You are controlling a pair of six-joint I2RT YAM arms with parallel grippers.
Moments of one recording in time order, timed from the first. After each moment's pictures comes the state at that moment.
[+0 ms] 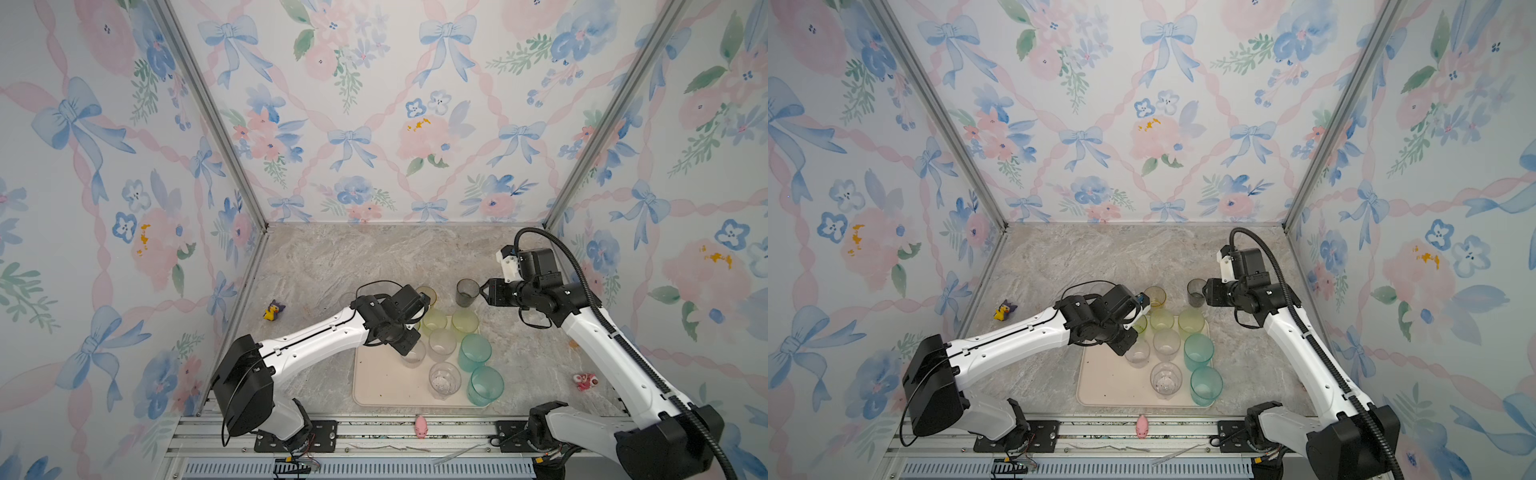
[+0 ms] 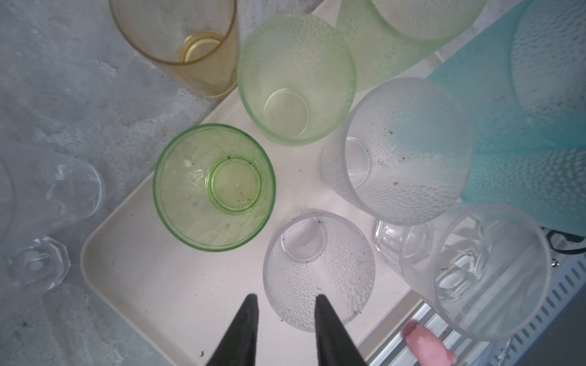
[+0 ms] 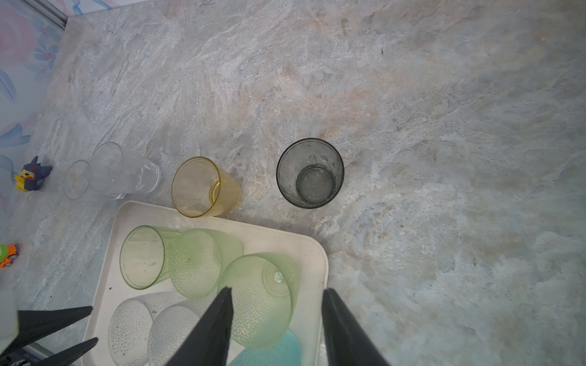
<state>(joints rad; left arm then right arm) -0.92 1.45 1.16 -0.81 0.00 -0.18 0.28 1.18 1.10 -0.78 -0.15 0.25</state>
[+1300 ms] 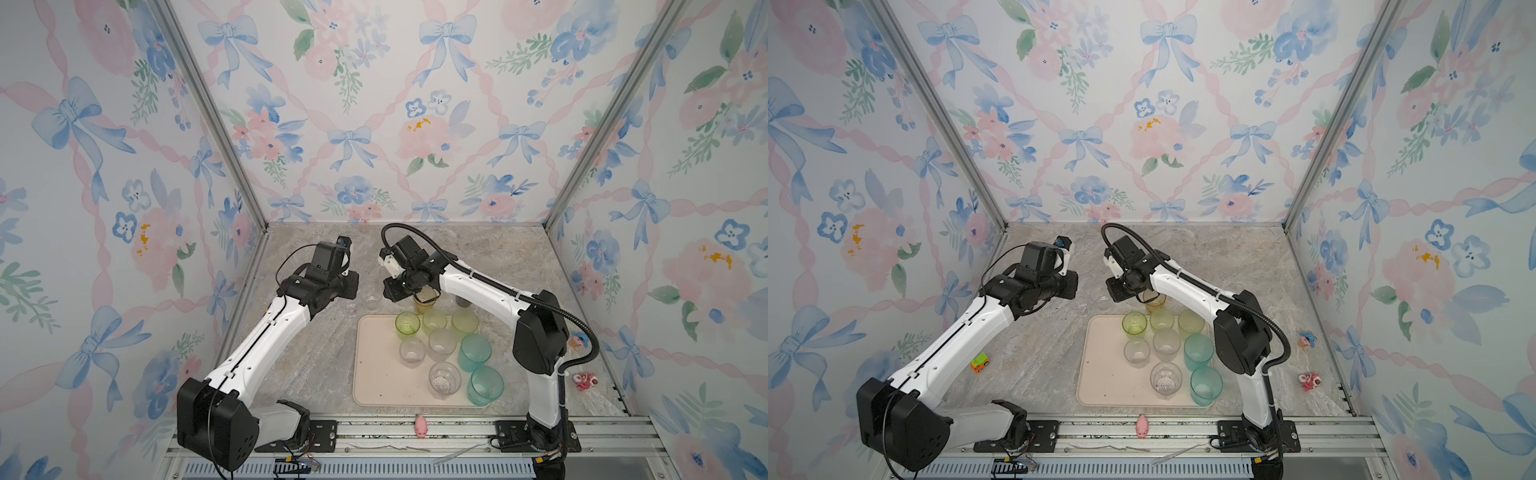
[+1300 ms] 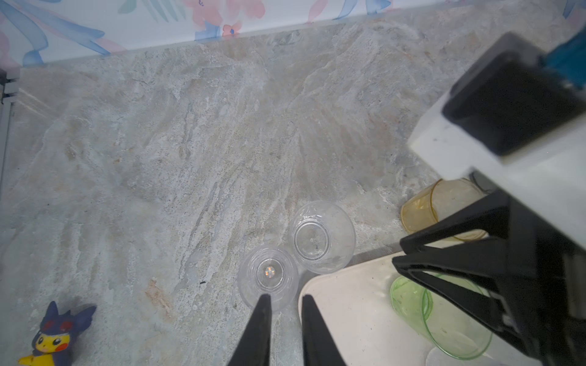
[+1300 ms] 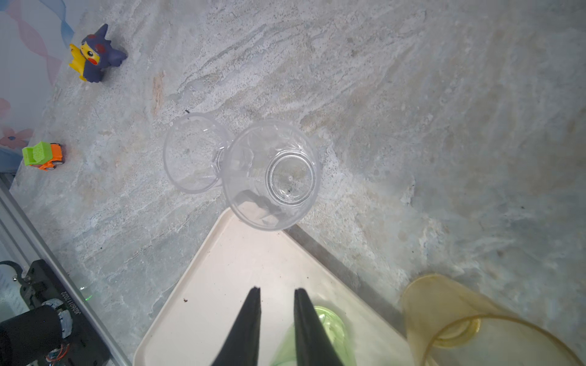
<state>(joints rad) -0.37 1.26 1.13 -0.65 -0.05 -0.12 0.79 2.04 1.81 -0.79 -0.16 0.26</state>
